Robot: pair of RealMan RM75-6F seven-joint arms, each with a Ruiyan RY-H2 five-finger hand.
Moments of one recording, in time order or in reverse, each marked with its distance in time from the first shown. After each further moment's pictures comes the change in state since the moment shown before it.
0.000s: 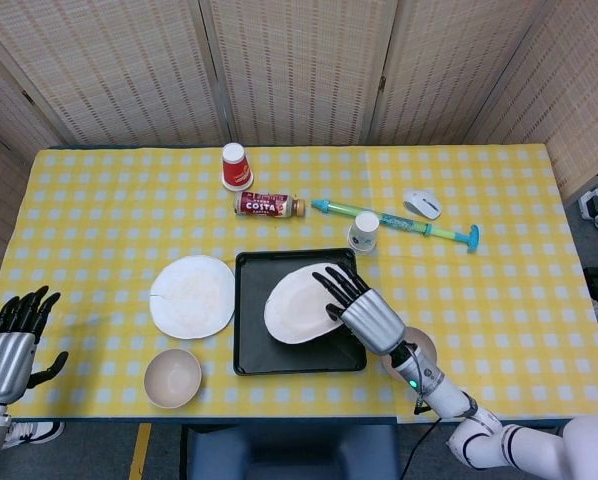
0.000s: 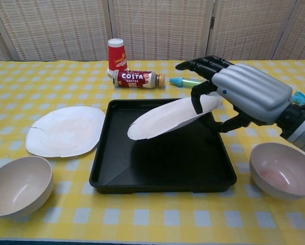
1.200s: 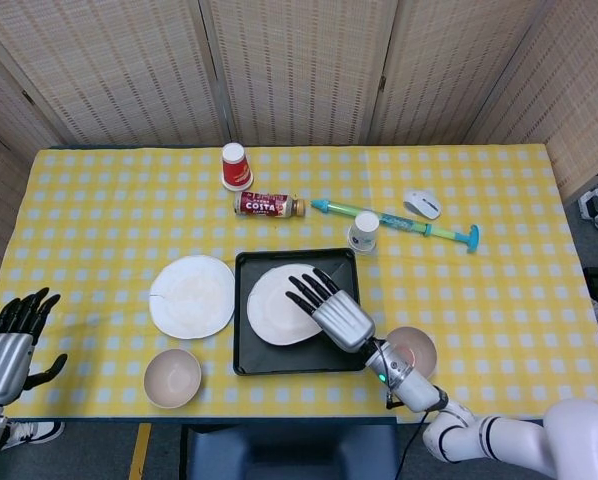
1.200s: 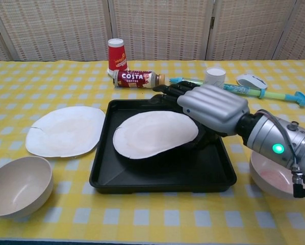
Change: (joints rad) left arm -0.005 0.029 0.008 -0.006 0.007 -0.029 -0.052; right arm 0.089 -0.008 0.020 -0.141 0.211 -0.263 -0.213
